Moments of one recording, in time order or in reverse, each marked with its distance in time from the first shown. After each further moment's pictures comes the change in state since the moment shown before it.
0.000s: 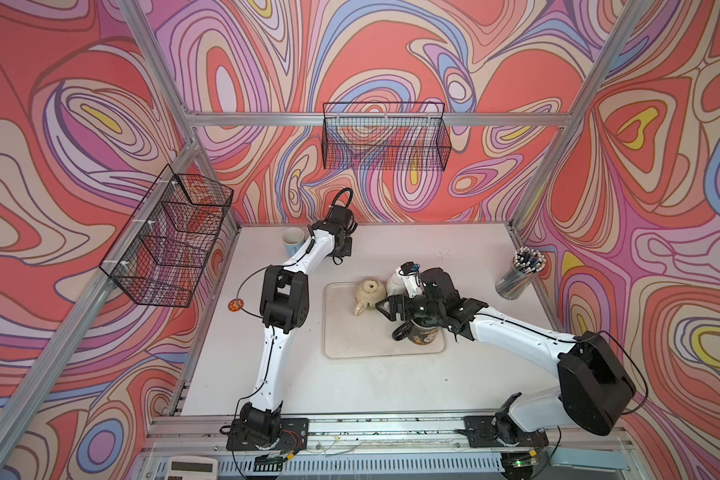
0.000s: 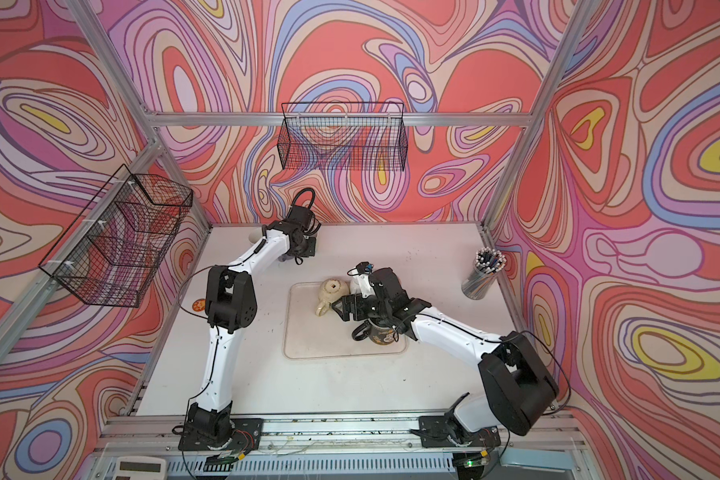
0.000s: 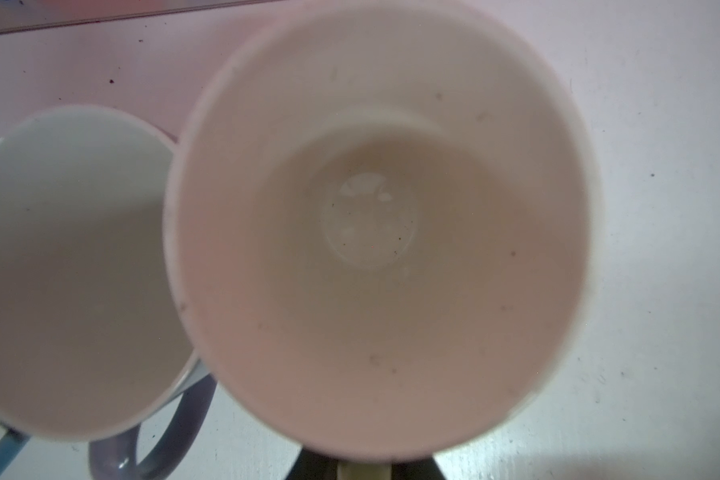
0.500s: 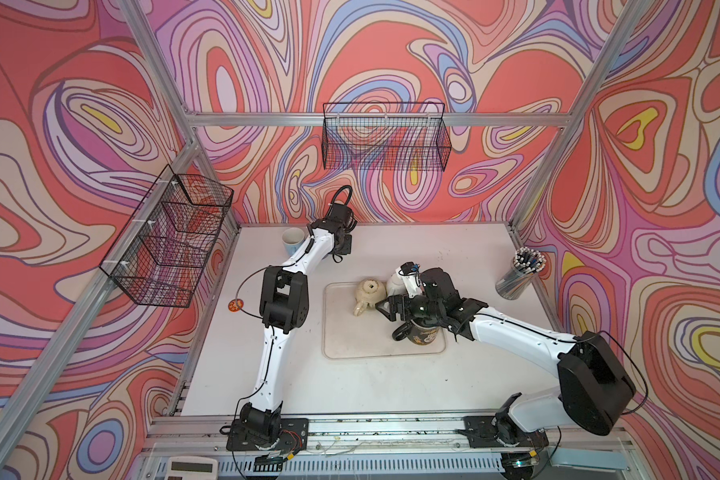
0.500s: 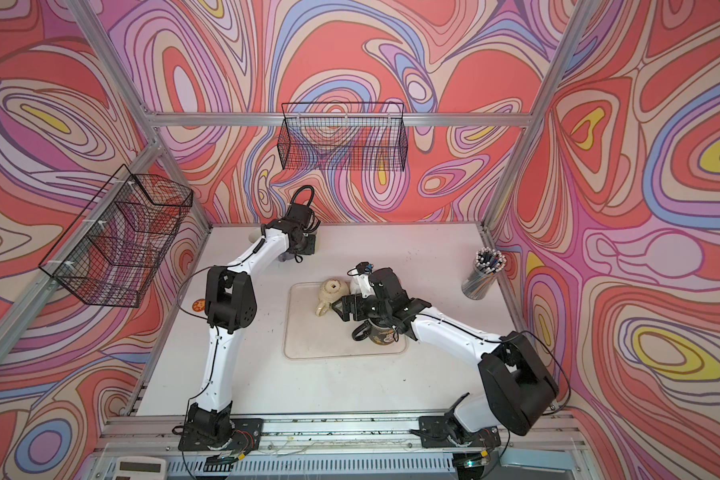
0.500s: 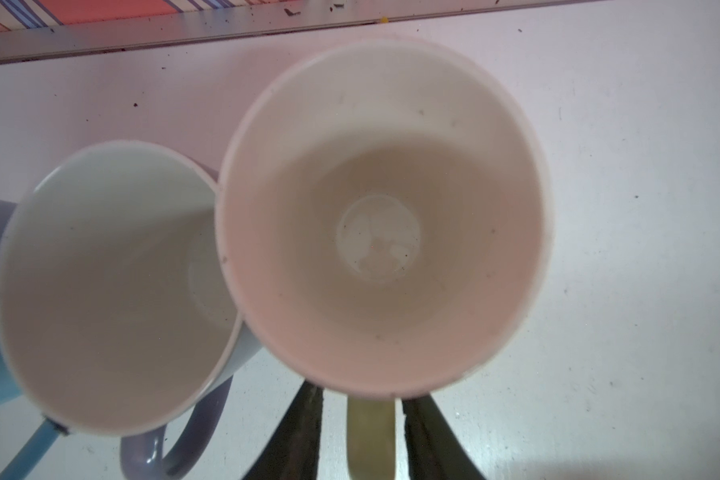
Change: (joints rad) left arm 0.001 -0.002 0.021 0.001 -0.010 -0.001; right arm 0.000 0.000 0.001 -0.002 0.000 -0.002
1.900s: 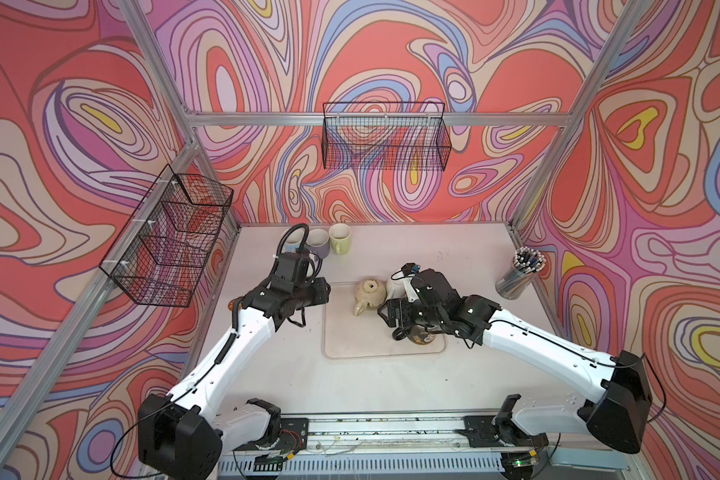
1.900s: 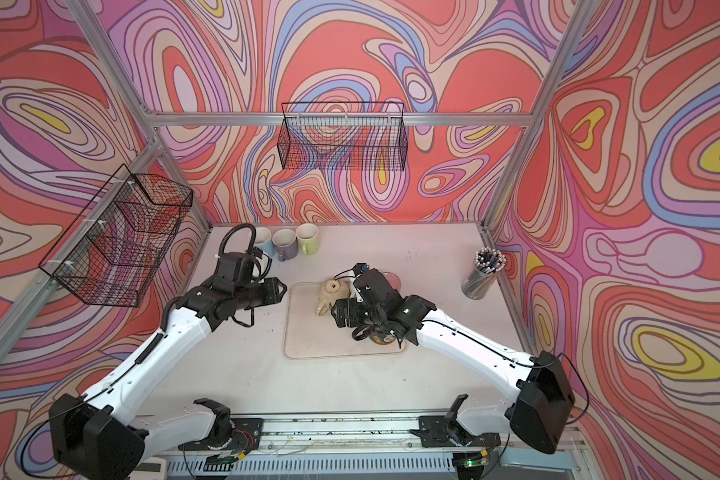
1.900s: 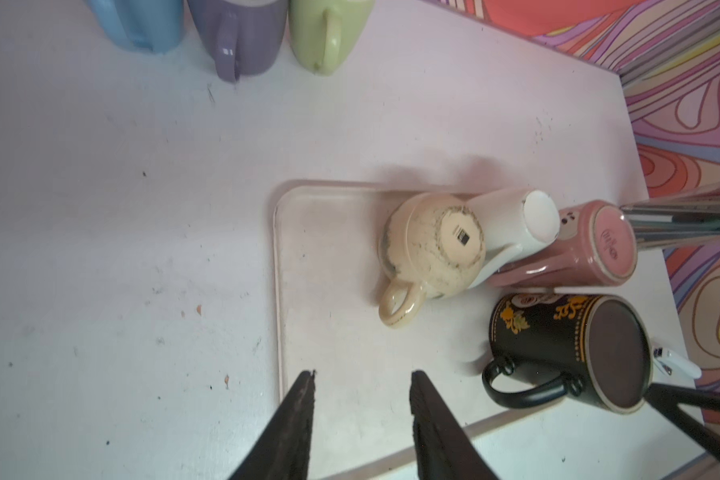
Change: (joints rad) left arm -0.044 -1.214 -1.200 0.198 0.280 -0.264; right arm 0.192 -0.121 0.213 -0.476 0.312 0.156
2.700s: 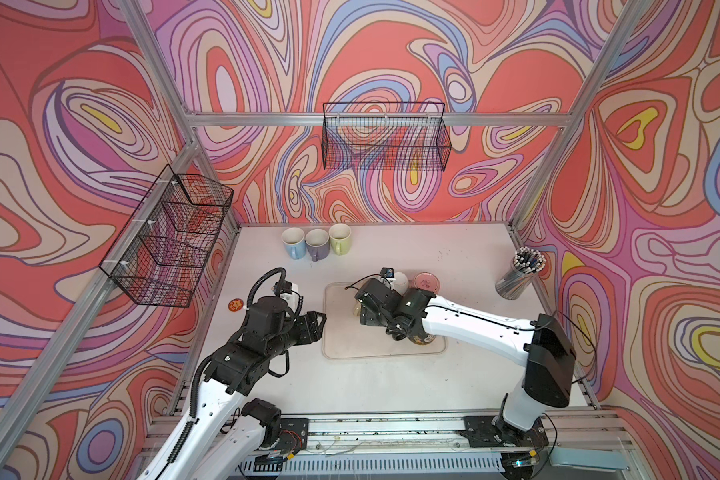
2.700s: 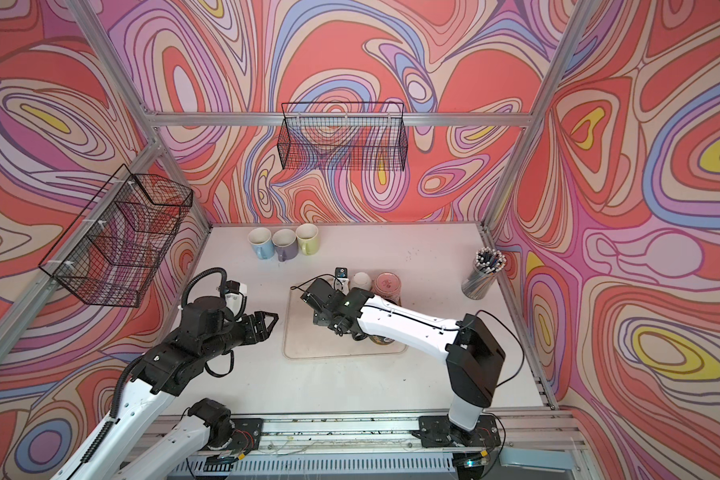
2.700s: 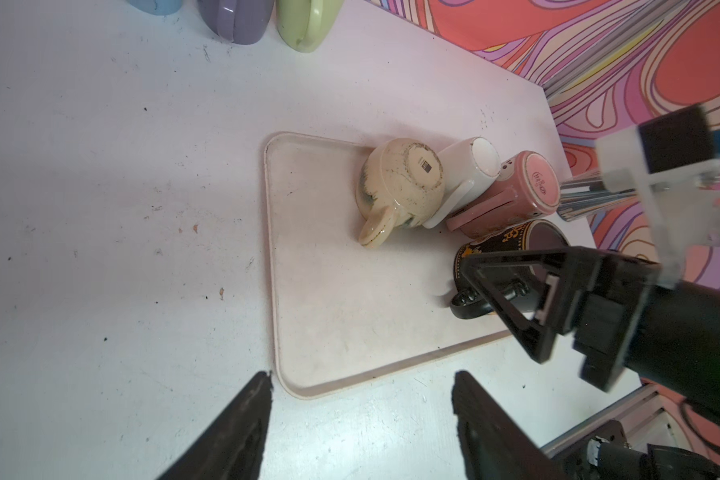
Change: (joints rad) left arm -0.038 -0.491 -0.204 -0.112 0.000 -0.061; right arm 0.178 0.443 0.365 -0.260 0.387 0.341
